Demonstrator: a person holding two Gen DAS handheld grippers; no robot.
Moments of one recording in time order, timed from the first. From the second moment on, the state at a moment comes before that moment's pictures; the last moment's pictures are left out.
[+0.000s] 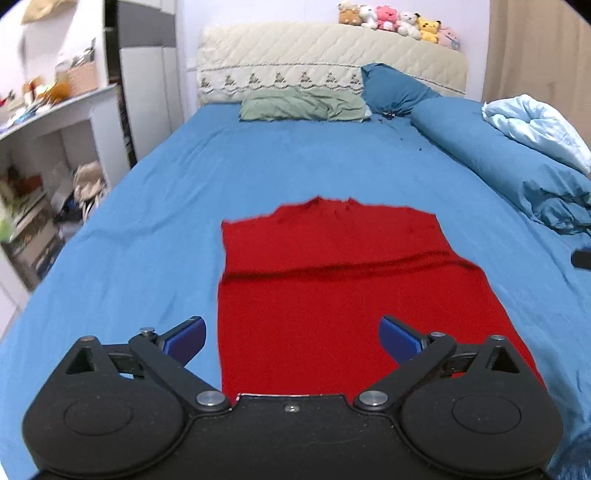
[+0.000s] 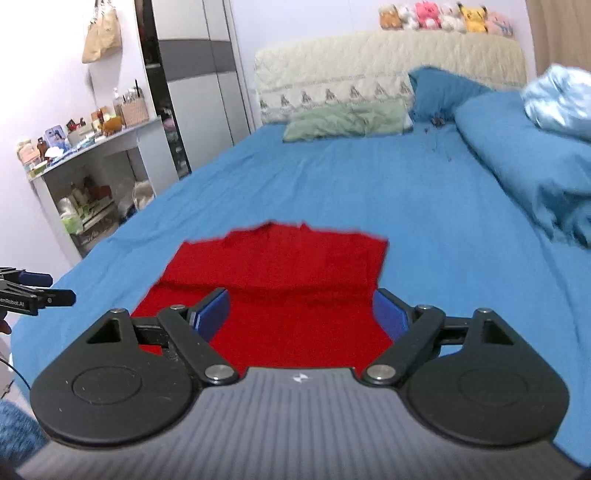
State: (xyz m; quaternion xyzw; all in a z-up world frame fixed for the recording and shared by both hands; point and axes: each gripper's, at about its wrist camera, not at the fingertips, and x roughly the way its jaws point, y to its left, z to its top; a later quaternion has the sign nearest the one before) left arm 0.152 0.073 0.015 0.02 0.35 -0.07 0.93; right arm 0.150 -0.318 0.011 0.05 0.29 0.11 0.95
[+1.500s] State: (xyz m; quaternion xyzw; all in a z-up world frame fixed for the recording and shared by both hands) left arm 0.067 0.117 -0.122 -0.10 0.43 -0.01 0.90; right arm 0.075 -0.312 -0.150 0.08 0.42 0.00 0.90
